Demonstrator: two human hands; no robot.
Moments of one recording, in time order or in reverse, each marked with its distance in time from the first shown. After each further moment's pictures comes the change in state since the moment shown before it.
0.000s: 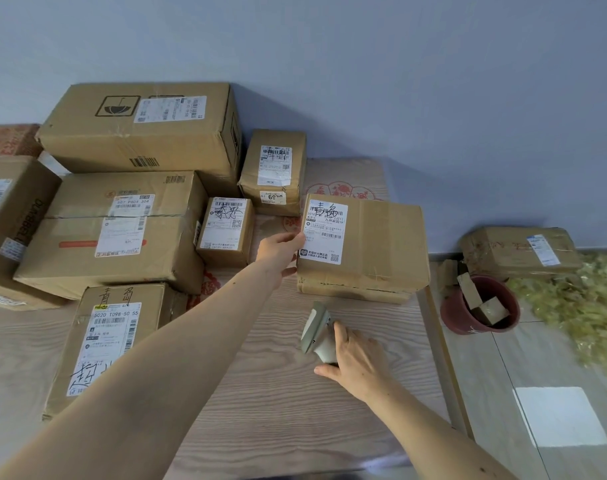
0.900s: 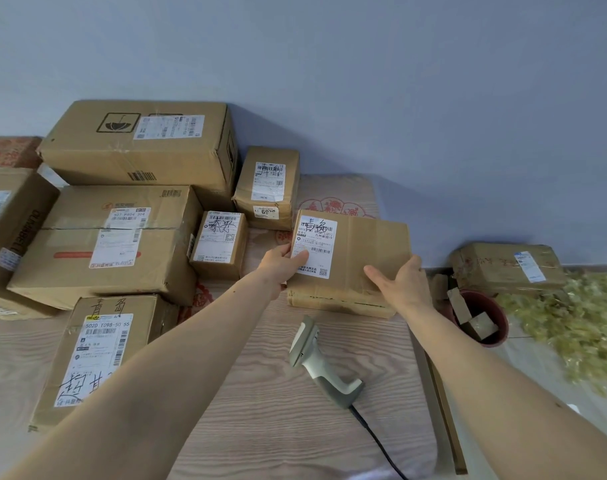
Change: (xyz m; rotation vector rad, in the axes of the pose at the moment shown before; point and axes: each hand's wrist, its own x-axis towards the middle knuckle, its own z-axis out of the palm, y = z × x) left_hand -0.003 0.005 0.013 0.143 -0.095 0.048; right_hand 0.061 0.089 -0.115 0.764 0.229 0.631
